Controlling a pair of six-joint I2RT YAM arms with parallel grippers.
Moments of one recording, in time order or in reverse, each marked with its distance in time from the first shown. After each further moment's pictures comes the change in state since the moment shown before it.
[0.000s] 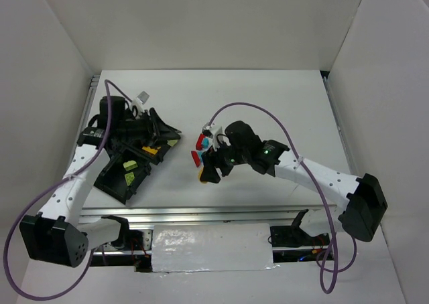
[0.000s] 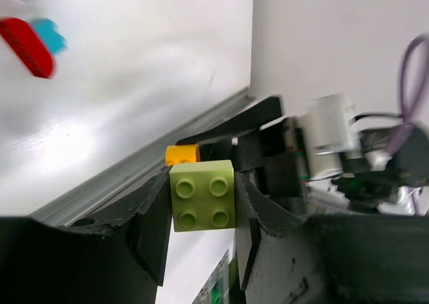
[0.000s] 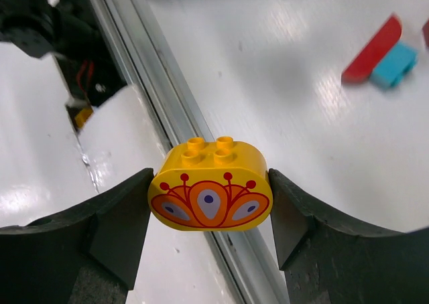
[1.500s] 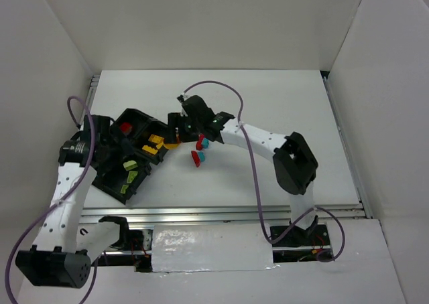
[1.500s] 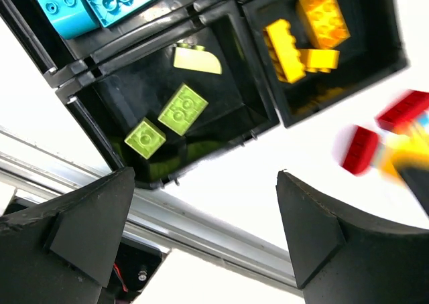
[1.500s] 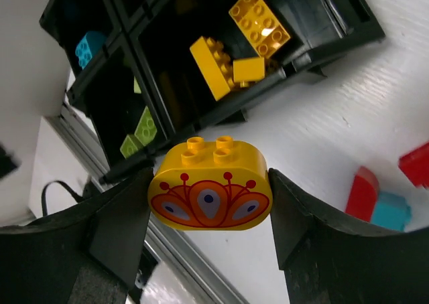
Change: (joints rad) left arm 0.175 -0.150 0.007 -0.524 -0.990 0.134; right arm -0.014 0.626 0.538 0.064 0.216 0.435
